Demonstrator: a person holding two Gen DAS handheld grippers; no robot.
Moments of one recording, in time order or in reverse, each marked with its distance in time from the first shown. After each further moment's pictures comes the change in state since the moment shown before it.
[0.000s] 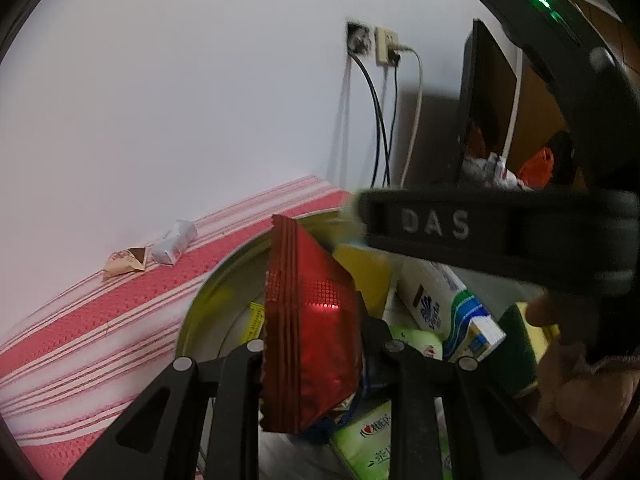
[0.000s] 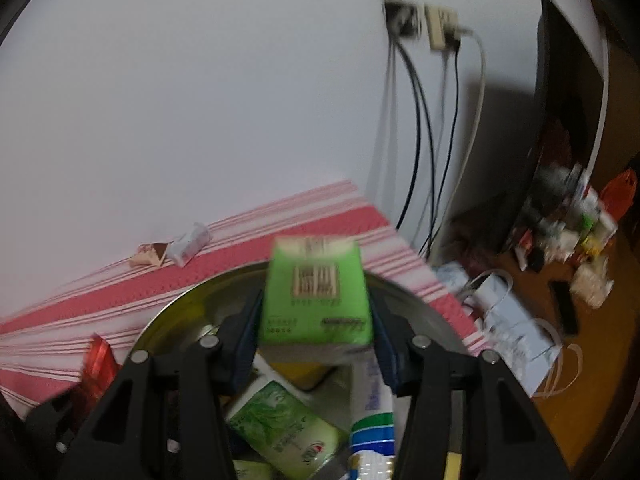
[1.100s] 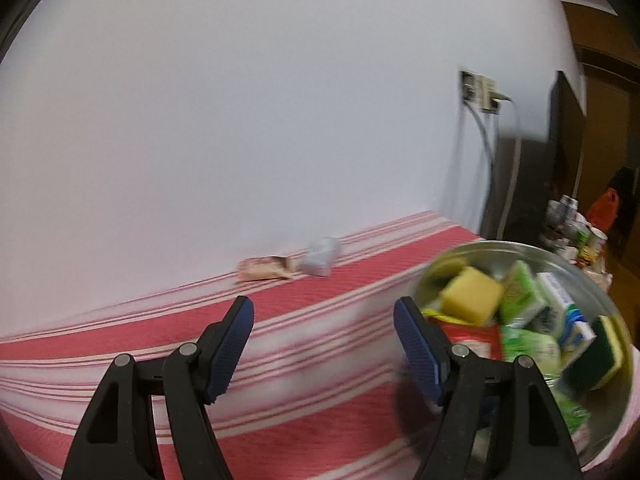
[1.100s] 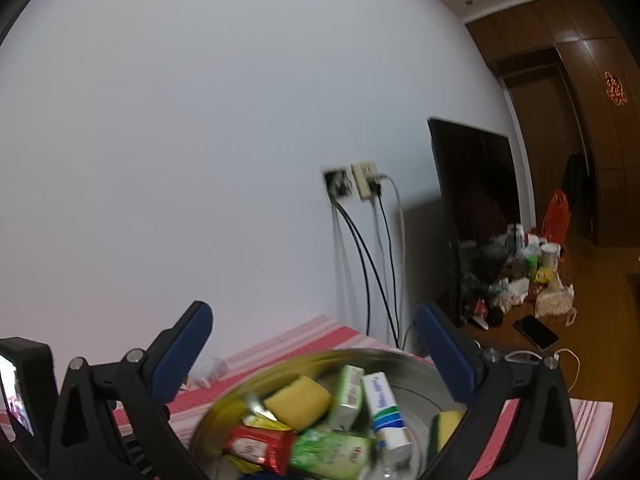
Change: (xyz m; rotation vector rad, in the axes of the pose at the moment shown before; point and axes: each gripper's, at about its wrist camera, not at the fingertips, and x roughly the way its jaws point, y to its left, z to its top) left arm -0.054 0.111 -0.019 -0.113 -0.136 0.288; right arm -0.129 0.070 -0.067 0.140 -0.687 -0.194
